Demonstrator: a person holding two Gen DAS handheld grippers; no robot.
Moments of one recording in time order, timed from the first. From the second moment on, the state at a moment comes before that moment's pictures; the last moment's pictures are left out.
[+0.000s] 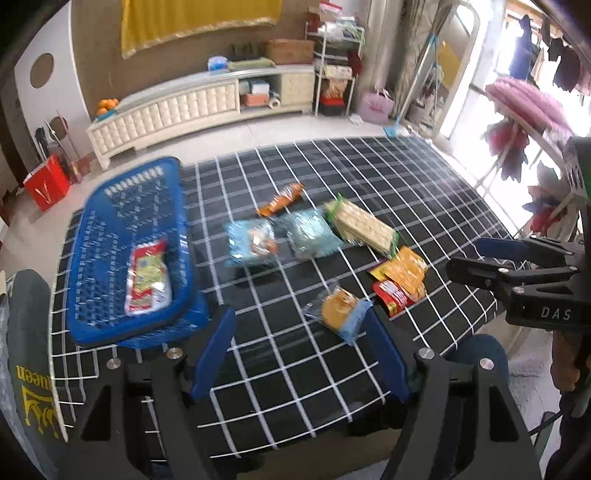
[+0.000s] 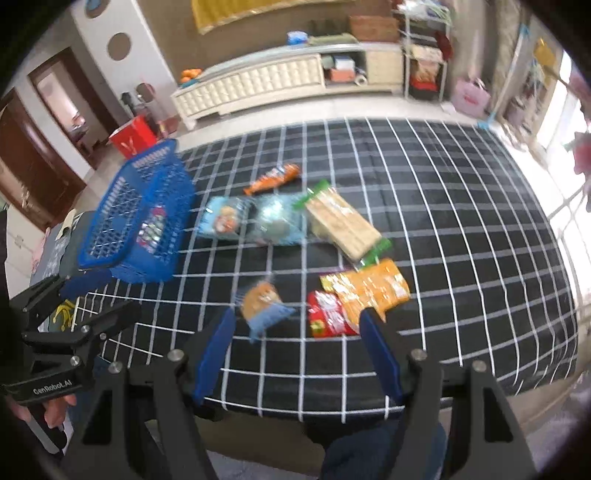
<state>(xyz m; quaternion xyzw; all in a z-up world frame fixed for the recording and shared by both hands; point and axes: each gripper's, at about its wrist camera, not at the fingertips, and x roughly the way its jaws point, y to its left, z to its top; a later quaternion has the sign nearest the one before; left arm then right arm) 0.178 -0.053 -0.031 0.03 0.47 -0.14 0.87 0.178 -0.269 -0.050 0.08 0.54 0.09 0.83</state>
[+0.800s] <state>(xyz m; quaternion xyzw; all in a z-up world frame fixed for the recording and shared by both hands) 0.252 -0.107 -0.166 -0.13 0.63 -0.05 0.76 0.206 -0.335 -0.139 0.12 0.59 0.09 0.79</state>
